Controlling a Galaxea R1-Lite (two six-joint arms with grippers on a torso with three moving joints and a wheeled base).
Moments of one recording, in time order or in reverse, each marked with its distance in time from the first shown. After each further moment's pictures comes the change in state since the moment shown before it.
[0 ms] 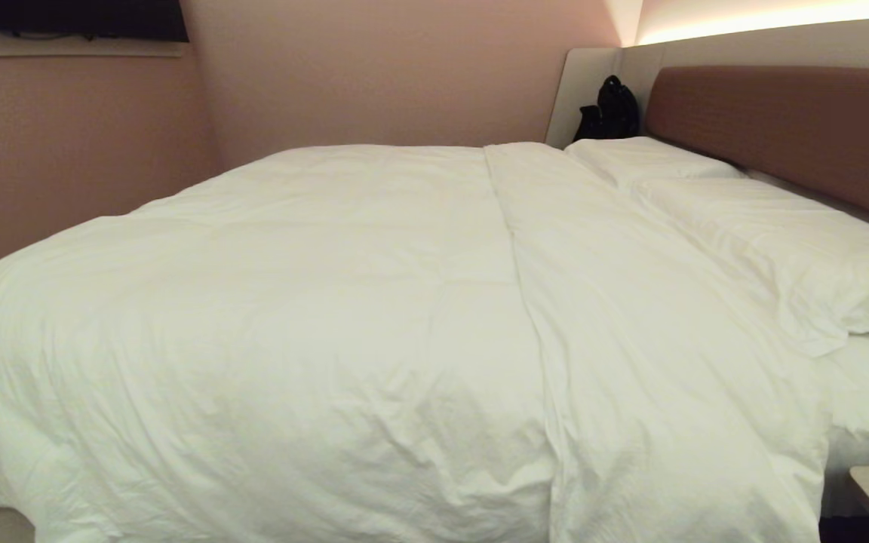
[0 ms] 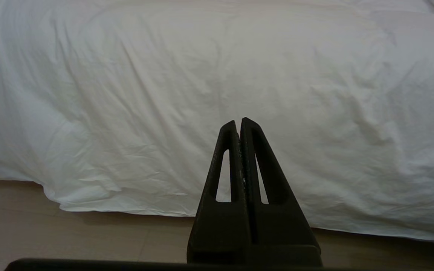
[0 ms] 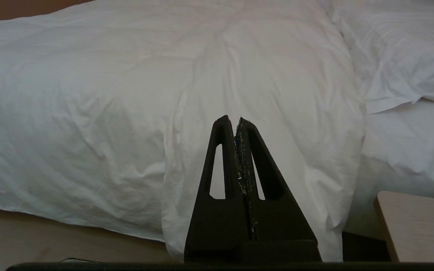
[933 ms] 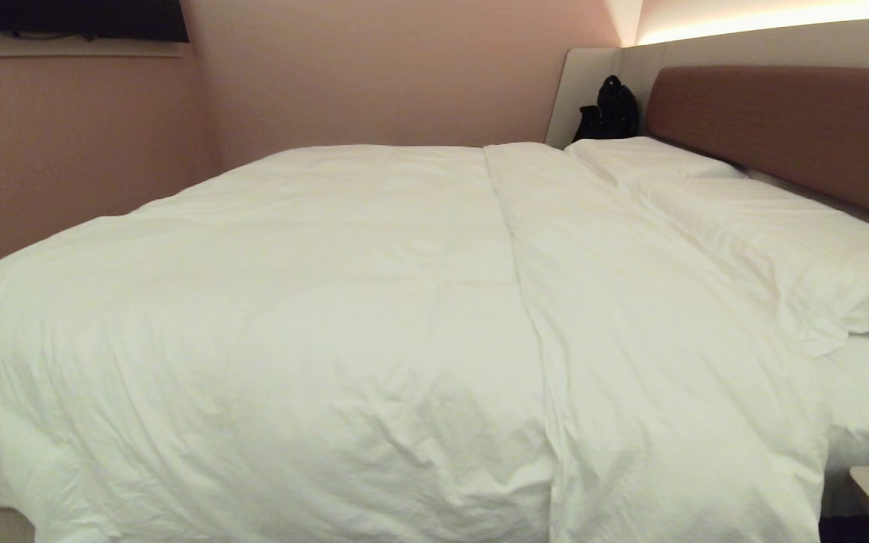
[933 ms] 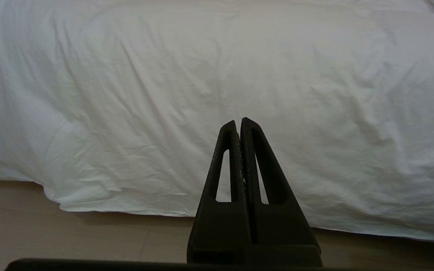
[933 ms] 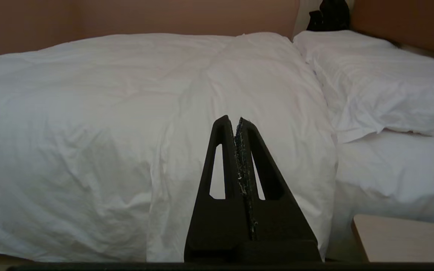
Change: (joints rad) left arm 0.000 0.000 0.000 0.000 0.000 0.000; right arm 0.000 -0.083 -0.018 -0.035 -0.056 -0.014
